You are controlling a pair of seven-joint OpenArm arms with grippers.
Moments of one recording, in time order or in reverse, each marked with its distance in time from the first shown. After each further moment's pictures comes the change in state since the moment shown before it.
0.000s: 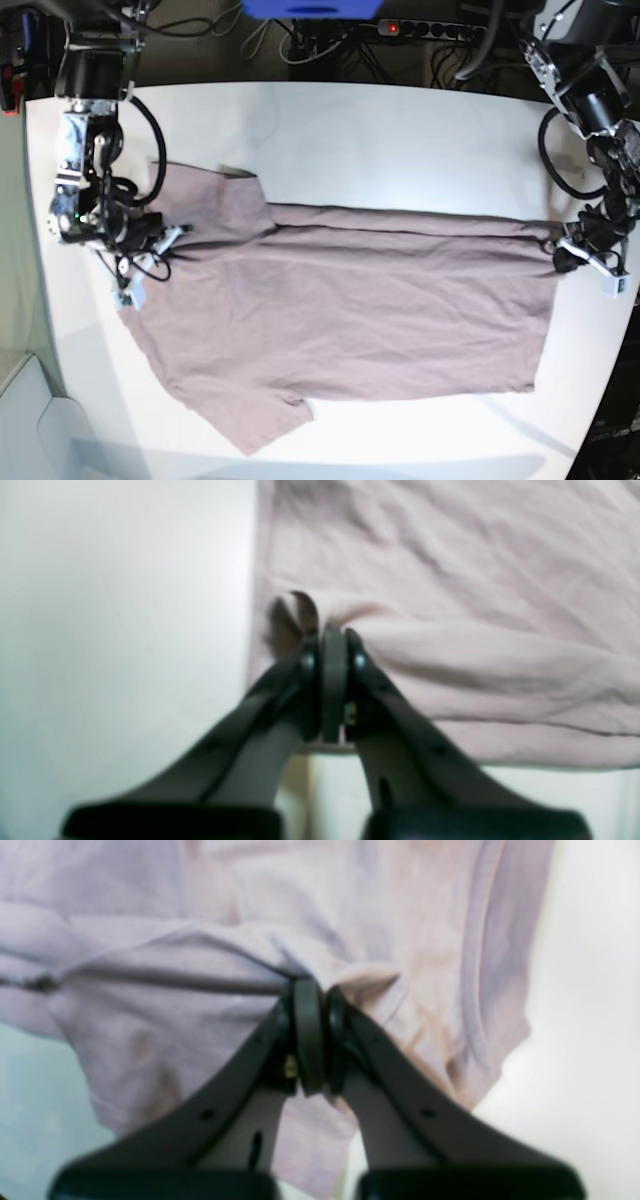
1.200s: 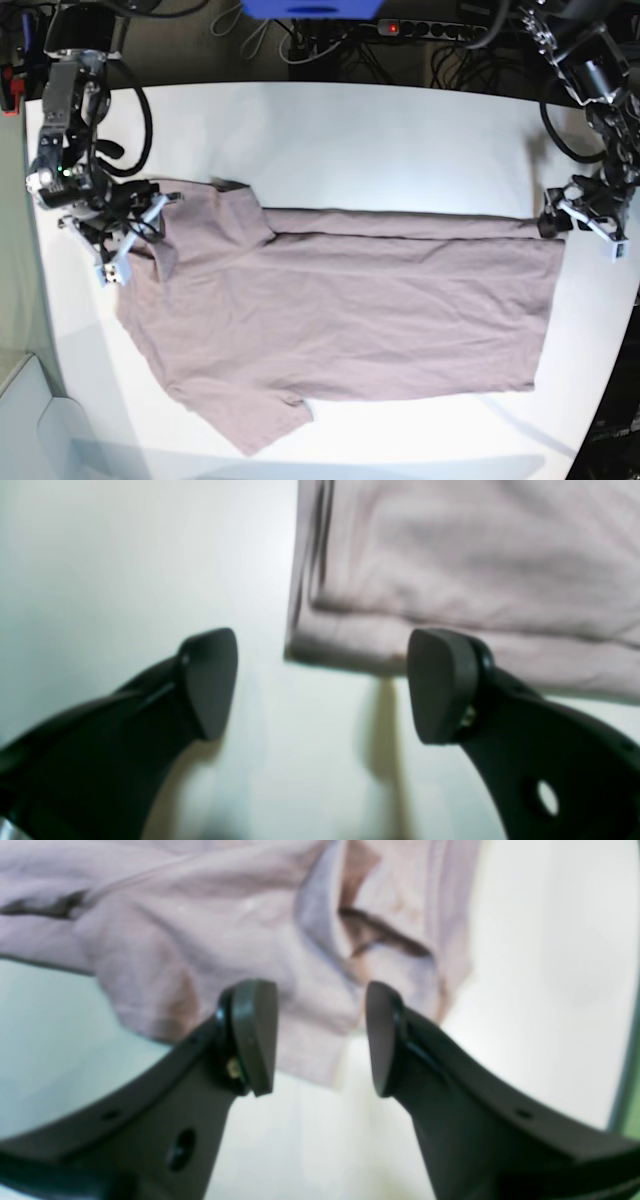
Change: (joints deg) left arm 7.7 -0.2 -0.2 2.8 0.4 0.2 -1.4; right arm -11.0 1.3 1.8 18.2 0.0 0.0 -3.1
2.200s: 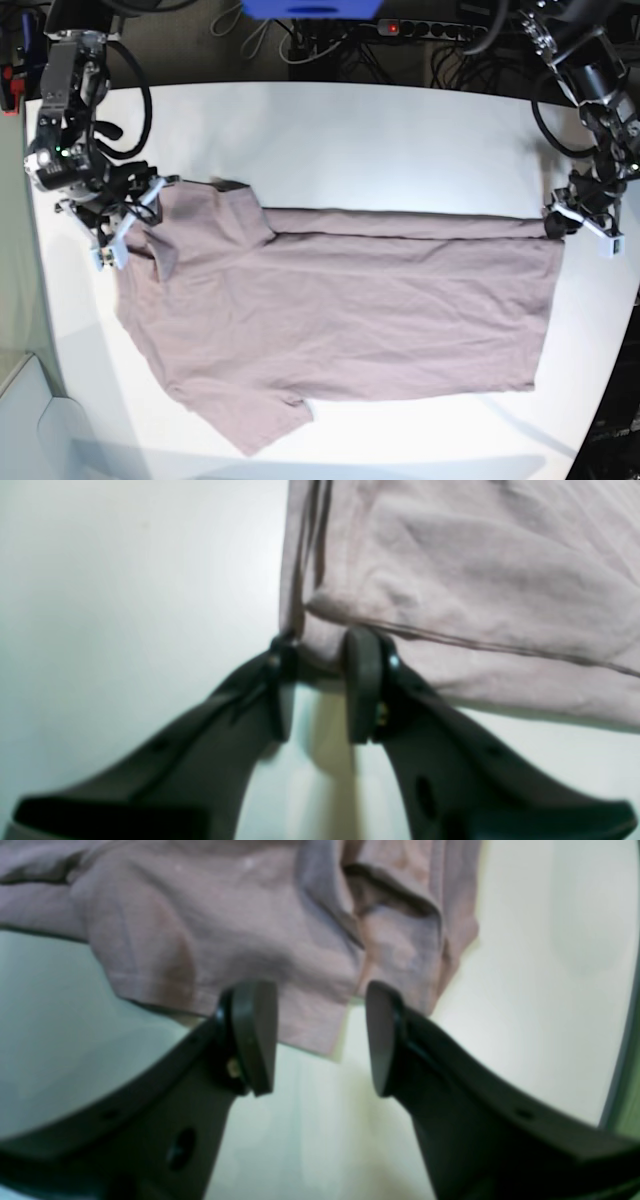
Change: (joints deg) left arm -0.7 0.0 0.4 -6.1 -0.8 0.0 -6.5; right arm -3.8 0.1 1.6 3.3 0.2 0.0 -0.1
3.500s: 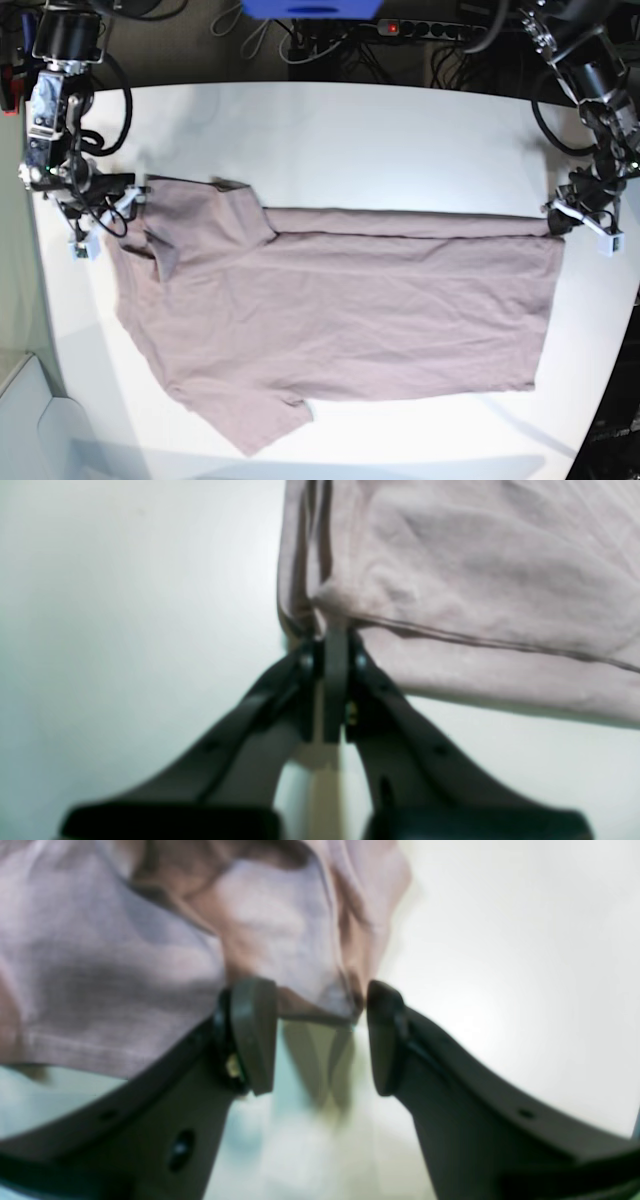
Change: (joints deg) left arm 0.4 0.0 0.0 0.0 -0.2 0.0 0.2; right arm 4.3 3.1 3.5 -21.4 -0.2 0.0 11.8
